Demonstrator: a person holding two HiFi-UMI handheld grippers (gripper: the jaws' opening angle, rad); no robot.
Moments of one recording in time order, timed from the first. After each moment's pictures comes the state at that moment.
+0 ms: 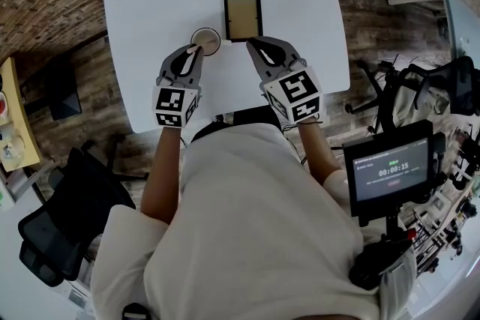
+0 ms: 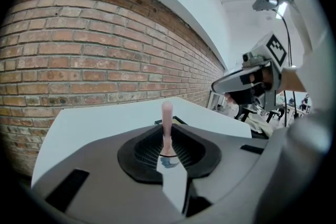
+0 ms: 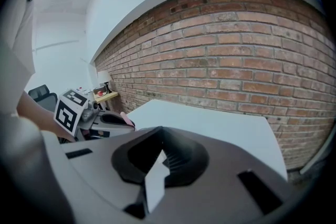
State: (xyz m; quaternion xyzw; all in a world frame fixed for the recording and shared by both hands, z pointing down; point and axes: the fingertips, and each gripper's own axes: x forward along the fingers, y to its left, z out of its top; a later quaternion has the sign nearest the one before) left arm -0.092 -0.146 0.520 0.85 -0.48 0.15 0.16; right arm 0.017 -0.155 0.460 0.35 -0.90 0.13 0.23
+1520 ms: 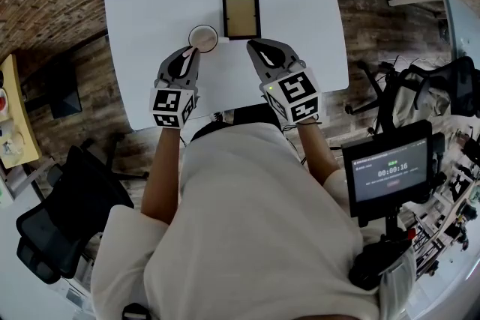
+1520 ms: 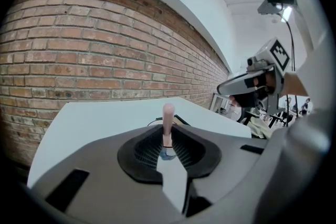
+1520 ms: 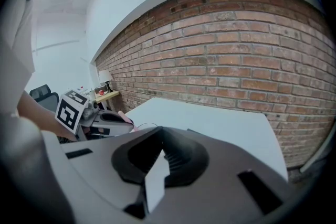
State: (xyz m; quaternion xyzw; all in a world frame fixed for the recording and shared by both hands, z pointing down) left arm -0.100 -0.137 0.531 0.84 -0.50 0.13 0.18; right arm 0.022 -0.146 0.470 0.35 -0.90 0.14 0.24
